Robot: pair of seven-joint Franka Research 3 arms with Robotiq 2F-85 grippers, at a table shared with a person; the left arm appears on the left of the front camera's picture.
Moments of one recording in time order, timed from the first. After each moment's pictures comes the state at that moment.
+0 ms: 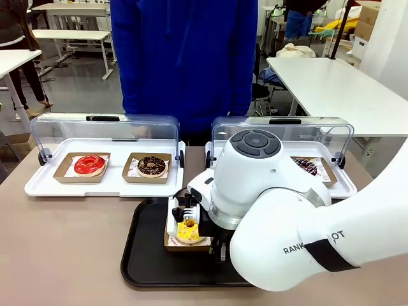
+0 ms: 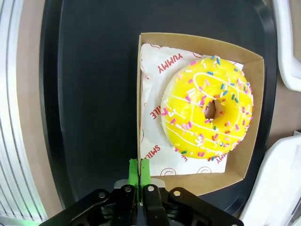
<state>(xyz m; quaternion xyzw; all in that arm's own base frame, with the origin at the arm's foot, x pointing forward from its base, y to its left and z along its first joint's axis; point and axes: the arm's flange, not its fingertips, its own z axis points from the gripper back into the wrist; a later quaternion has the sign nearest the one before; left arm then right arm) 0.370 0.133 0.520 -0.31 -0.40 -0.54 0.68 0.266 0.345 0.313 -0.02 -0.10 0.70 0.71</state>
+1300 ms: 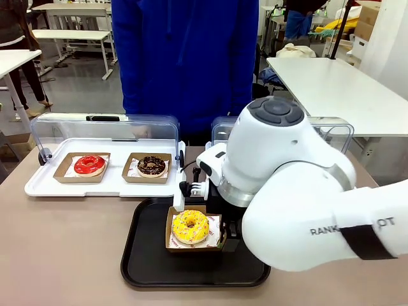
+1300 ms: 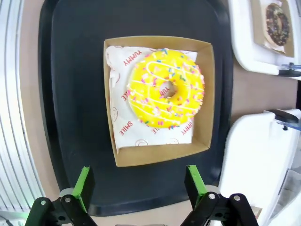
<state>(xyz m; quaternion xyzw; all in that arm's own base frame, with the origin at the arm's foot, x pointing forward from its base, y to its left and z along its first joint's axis) 0.370 0.133 0.520 -0.31 -0.40 -0.54 0.68 0.270 0.330 0.372 -0.04 -0.13 0.68 0.72</state>
